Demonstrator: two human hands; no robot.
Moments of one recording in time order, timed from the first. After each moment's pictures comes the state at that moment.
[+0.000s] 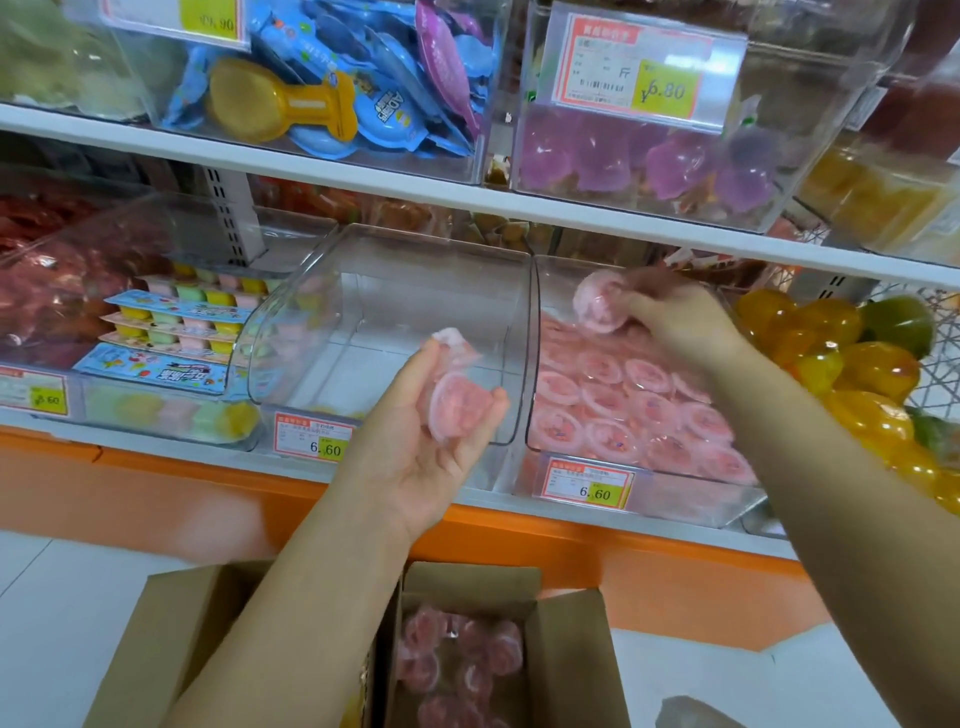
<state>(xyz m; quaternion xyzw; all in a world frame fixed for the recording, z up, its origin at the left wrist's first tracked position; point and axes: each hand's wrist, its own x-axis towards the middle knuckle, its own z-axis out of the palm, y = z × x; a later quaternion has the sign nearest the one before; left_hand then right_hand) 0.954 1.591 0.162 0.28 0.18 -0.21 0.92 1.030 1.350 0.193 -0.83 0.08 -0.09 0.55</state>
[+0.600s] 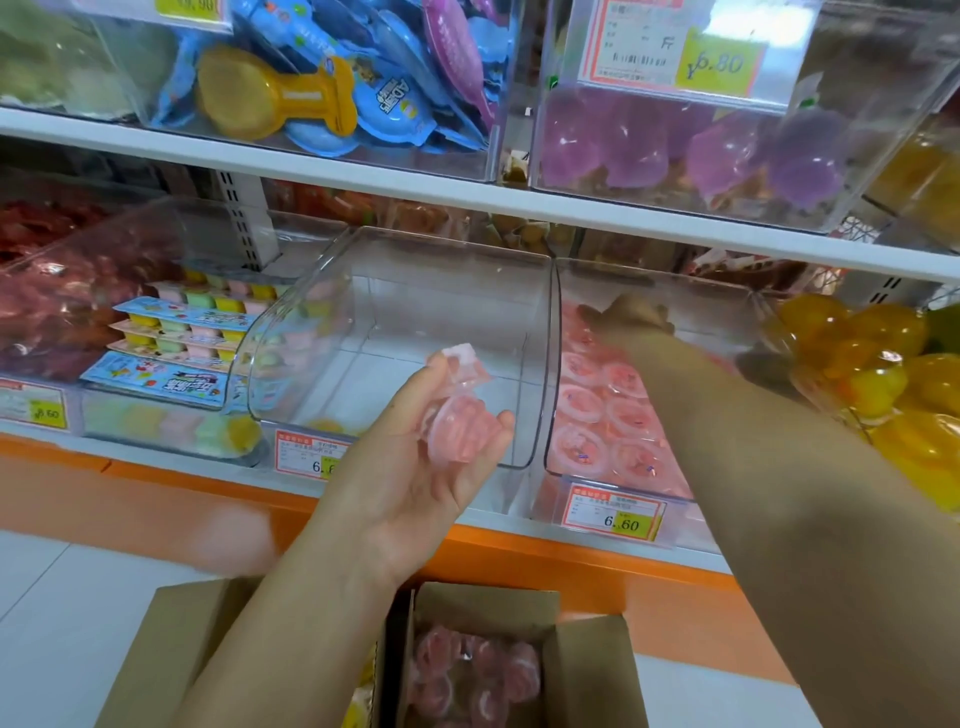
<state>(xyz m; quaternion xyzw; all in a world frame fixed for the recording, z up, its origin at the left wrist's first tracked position) 0.958 1.598 0.160 0.32 0.16 -0.22 0.91 1.144 1.349 0.127 -0.99 0.13 0.01 -0.01</state>
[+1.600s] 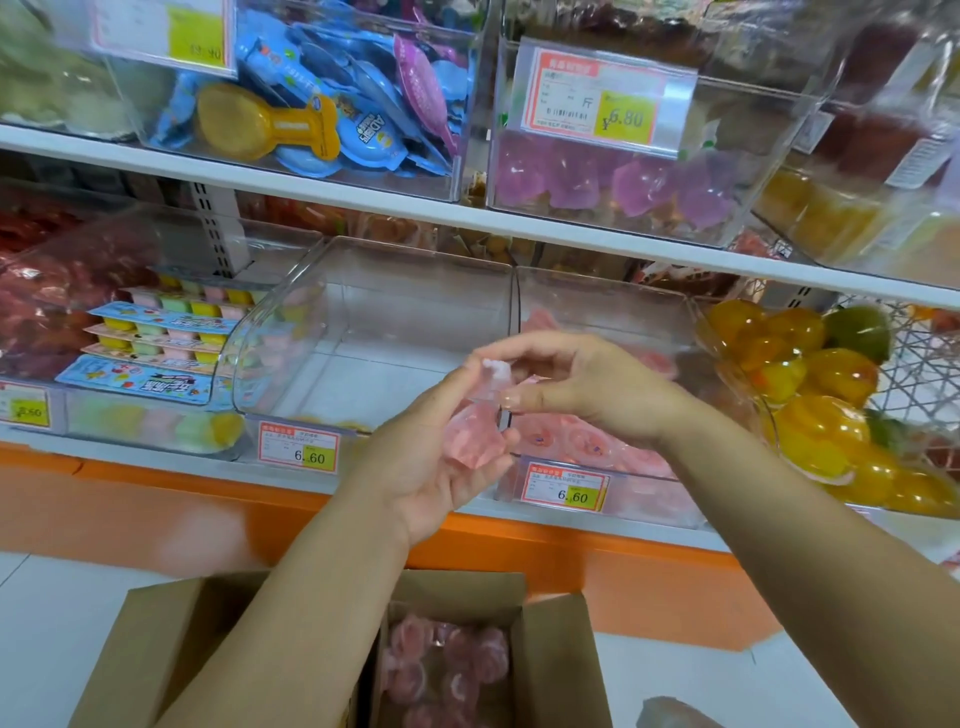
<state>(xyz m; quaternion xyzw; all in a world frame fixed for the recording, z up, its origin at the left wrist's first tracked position) 0.938 1.577 0.176 0.47 0.11 -0.26 0.83 0.970 1.399 0.201 -0.82 -0.20 0.11 0.52</state>
